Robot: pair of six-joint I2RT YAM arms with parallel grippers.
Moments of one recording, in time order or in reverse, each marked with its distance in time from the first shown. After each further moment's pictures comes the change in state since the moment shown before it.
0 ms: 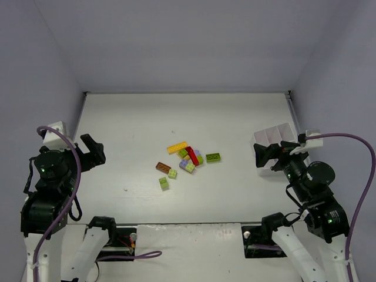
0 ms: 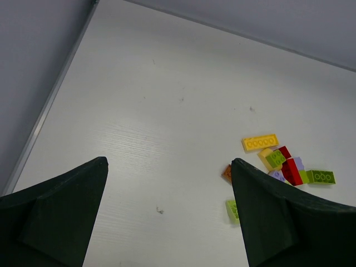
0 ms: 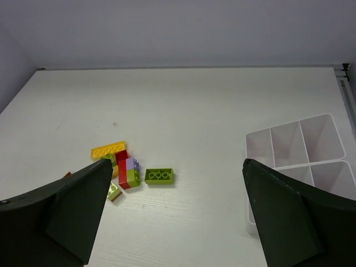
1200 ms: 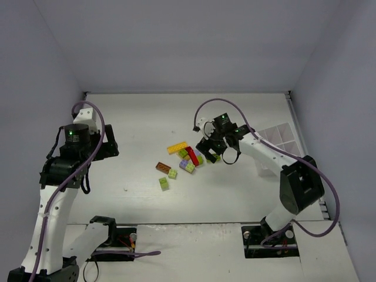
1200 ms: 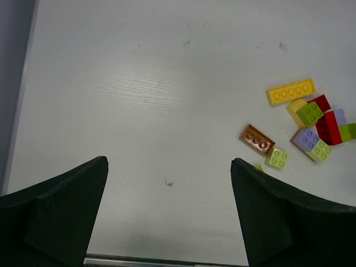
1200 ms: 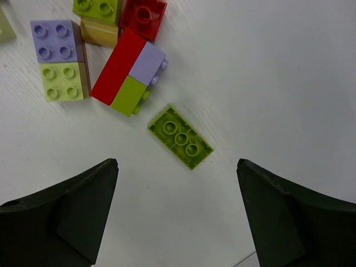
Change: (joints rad) left arm -0.049 0.247 0.005 -0.045 0.023 0.042; right arm 0.224 1.118 0.200 0.047 -0.215 -0.592
